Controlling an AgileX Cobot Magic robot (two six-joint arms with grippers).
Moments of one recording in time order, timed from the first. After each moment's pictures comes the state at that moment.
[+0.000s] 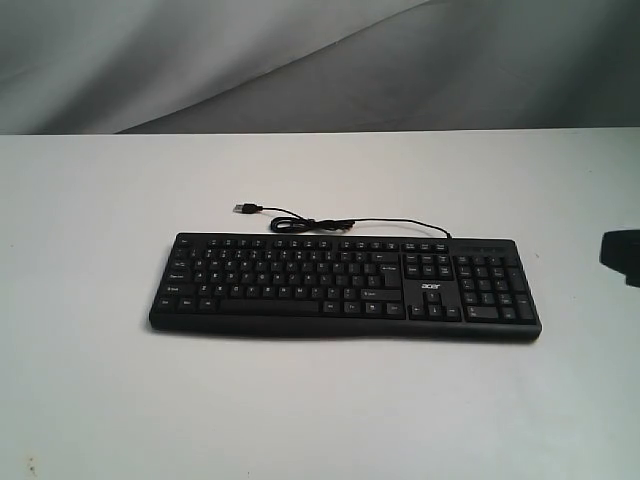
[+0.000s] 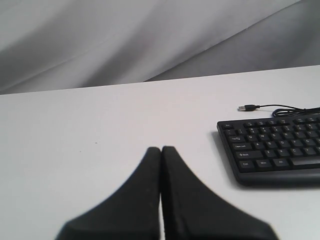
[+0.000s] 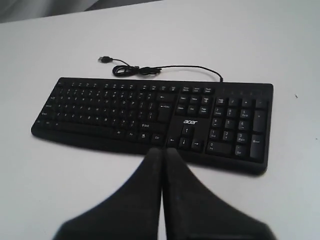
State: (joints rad) left arm 0.15 0.00 0.00 0.07 0.29 -0.12; right arm 0.17 0.77 -0.58 0.49 0.58 -0.21
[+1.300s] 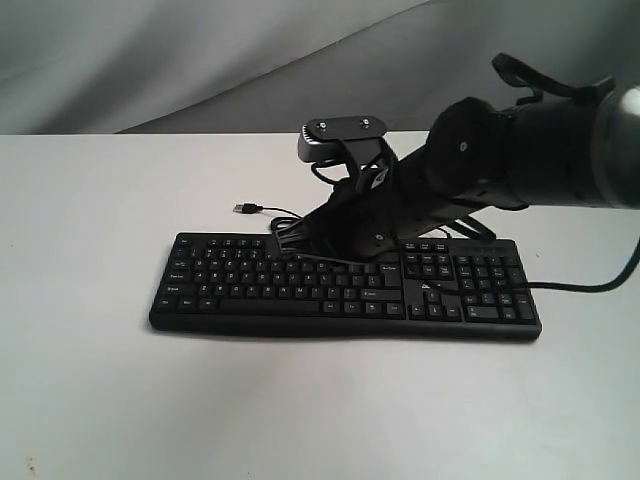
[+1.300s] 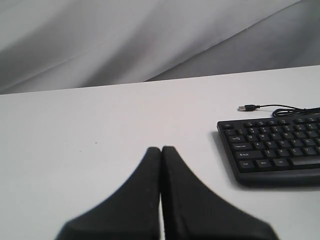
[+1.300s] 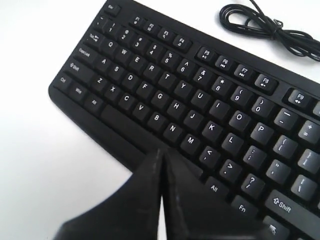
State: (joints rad) left arm 0.15 0.00 0.00 0.07 0.29 -0.12; right arm 0.60 1.82 -1.15 0.54 0.39 -0.30
